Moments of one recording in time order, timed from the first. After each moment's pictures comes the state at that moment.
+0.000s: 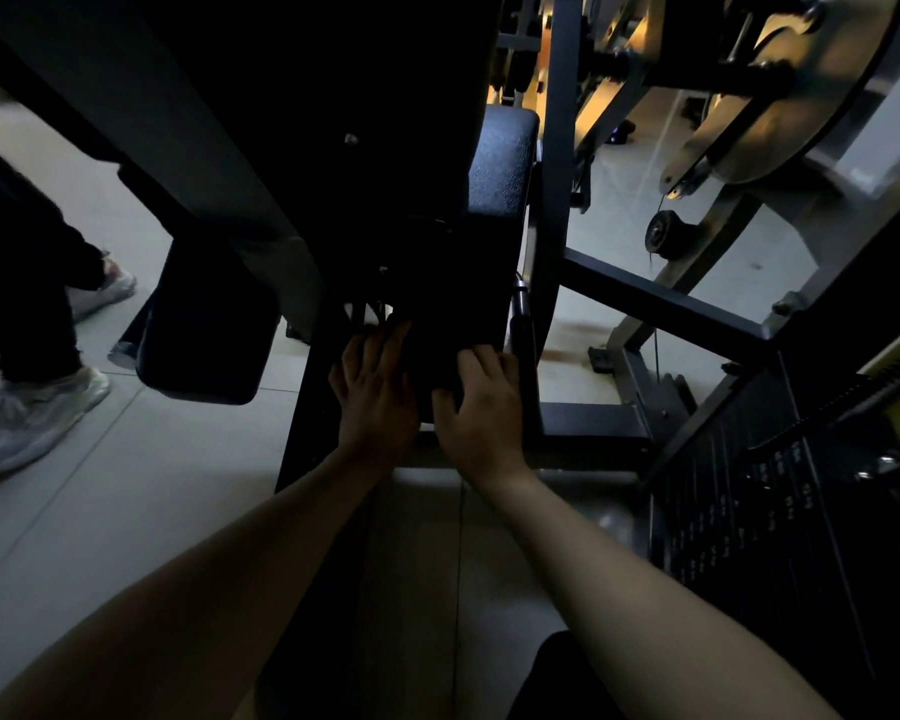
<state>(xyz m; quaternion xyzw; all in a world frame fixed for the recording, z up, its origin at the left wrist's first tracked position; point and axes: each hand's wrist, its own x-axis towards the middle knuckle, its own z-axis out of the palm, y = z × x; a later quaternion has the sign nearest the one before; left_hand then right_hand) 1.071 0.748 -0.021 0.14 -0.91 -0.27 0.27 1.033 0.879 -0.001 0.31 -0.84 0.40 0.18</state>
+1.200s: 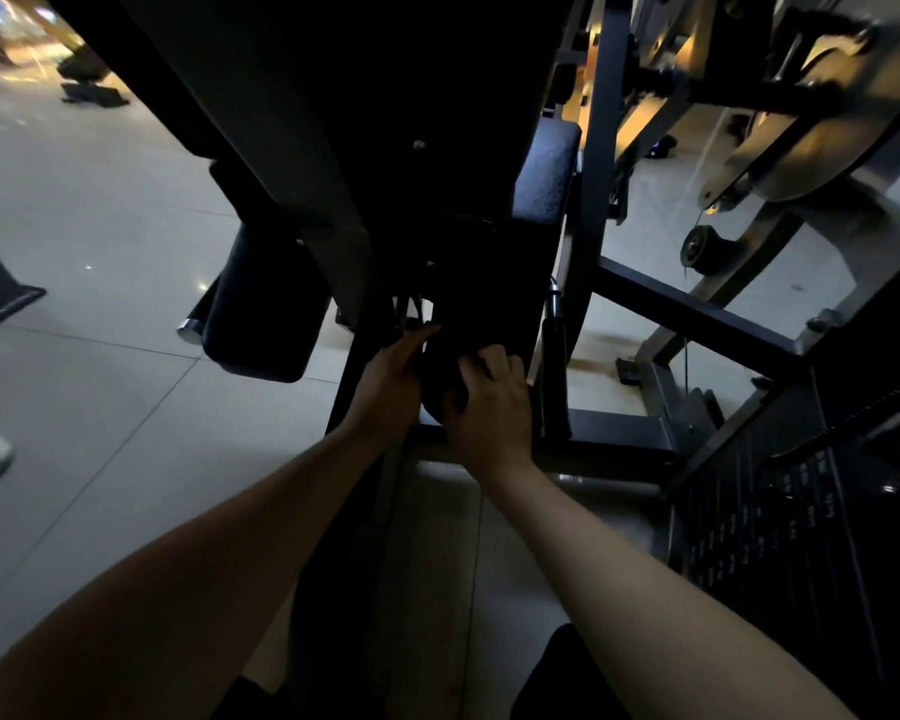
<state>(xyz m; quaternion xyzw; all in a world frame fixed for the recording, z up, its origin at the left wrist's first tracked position) 1.102 0.731 0.007 0.10 -0.80 -0.54 0.23 1.055 0.867 0.001 0.34 -0.86 0.32 0.20</state>
